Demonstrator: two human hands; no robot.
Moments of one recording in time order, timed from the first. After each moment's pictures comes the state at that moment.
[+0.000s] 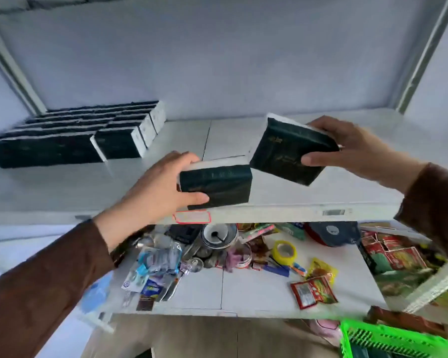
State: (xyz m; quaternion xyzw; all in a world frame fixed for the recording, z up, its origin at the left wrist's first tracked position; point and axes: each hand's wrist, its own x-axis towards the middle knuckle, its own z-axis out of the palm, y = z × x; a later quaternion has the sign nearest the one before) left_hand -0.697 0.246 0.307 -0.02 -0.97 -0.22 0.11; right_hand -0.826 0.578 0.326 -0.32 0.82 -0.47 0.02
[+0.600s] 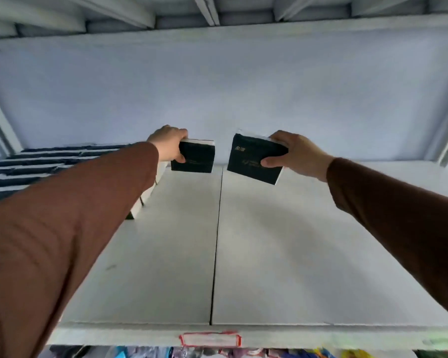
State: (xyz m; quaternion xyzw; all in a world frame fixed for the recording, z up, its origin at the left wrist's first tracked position) left_hand -1.017 0.031 0.346 0.04 -0.99 0.00 0.11; right_hand -1.035 0.372 0.330 -0.28 0.87 -0.40 -0.02
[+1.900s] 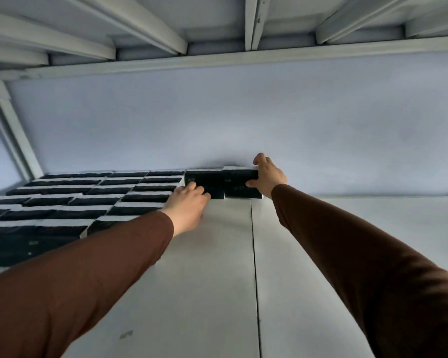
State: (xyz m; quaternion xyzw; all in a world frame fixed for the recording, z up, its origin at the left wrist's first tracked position) left_hand -1.029 0.002 0.273 -0.03 -0.96 0.23 0.13; right_hand -1.184 0.201 0.279 -0.23 0.92 -0.27 -0.16
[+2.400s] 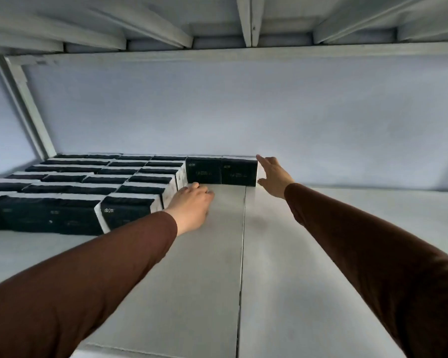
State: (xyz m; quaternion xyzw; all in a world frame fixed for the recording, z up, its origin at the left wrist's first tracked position) left_hand -0.978 0.035 0.270 -0.02 -0.98 0.14 0.13; right_hand -1.157 0.236 0.280 -0.29 0.93 -0.23 -0.09
